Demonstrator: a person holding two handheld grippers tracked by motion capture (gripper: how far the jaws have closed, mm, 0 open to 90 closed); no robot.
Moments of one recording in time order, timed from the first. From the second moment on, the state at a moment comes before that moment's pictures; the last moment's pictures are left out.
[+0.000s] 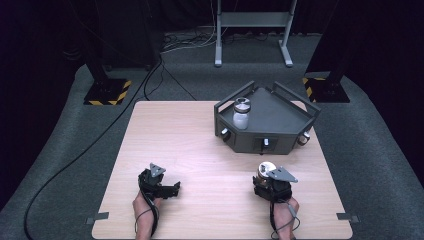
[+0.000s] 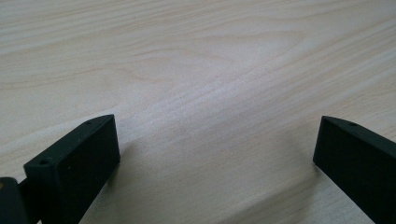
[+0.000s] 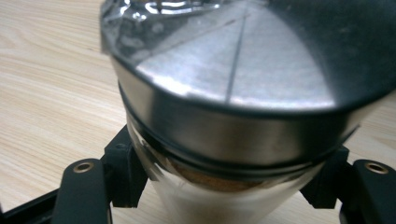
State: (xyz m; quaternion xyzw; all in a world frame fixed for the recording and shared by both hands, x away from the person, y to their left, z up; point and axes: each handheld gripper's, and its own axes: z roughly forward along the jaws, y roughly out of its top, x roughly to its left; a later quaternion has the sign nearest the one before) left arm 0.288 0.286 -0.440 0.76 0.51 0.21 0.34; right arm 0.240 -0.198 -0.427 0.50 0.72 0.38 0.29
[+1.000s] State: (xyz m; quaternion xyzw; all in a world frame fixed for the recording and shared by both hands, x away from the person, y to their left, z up) left arm 0.288 0.285 -0.440 0.76 0.51 0.21 0.34; right arm 0.239 -0.240 -0.413 0.54 0.69 0.35 0.32
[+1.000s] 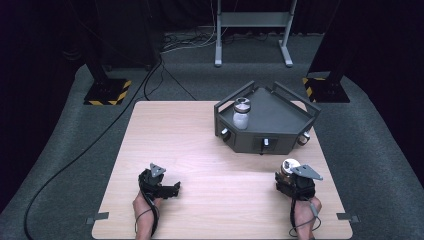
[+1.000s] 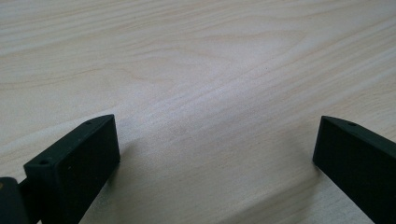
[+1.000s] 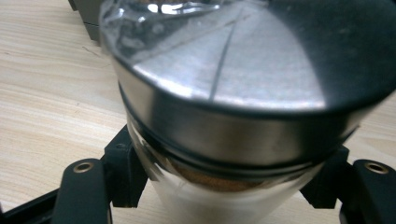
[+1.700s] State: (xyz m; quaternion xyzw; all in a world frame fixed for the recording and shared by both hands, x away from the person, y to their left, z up) left arm 0.288 0.284 -0.439 0.76 0.51 0.21 0.33; right arm 0.244 -0.253 -0.386 0.54 0.69 0.35 0.34
